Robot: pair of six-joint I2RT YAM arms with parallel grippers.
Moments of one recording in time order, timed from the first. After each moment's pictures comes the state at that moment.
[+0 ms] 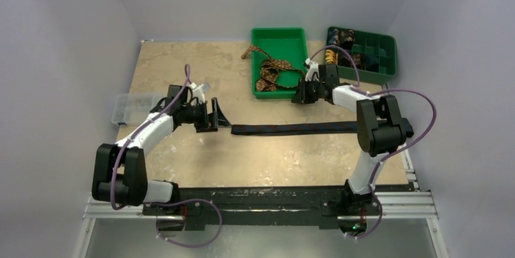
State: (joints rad) left arm -0.13 1.36 0.78 -0.37 0.72 -0.37; right arm 0.18 1.87 1.12 -0.10 -0.48 0.14
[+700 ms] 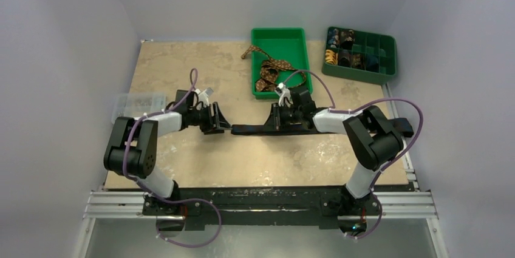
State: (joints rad) left arm -0.13 1.59 0.68 -0.07 0.73 -0.45; right arm 0.51 1.74 0.82 0.20 -0.64 0.49
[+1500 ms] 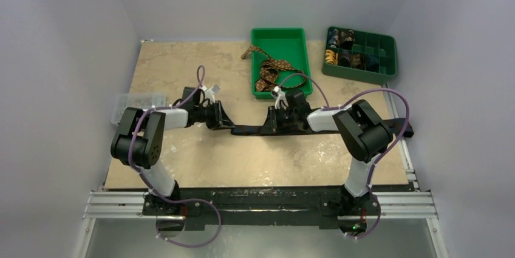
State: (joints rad) left arm -0.18 1.71 0.74 0.05 0.73 -0.48; right arm 0.53 1.85 0.85 0.24 -0.62 0.48
